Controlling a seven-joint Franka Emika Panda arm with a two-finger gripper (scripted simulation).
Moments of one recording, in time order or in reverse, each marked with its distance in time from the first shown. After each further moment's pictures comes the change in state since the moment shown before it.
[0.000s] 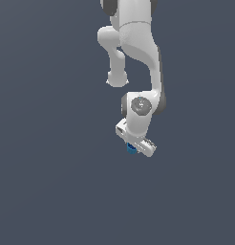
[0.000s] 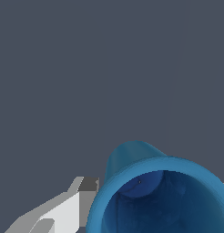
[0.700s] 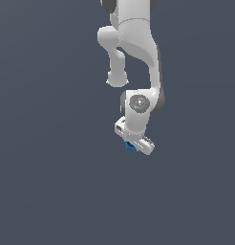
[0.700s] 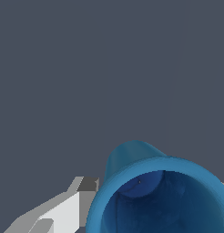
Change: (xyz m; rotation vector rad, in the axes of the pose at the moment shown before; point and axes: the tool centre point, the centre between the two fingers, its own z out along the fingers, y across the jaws) arm -0.001 0.008 -0.006 -0.001 -0.001 0.000
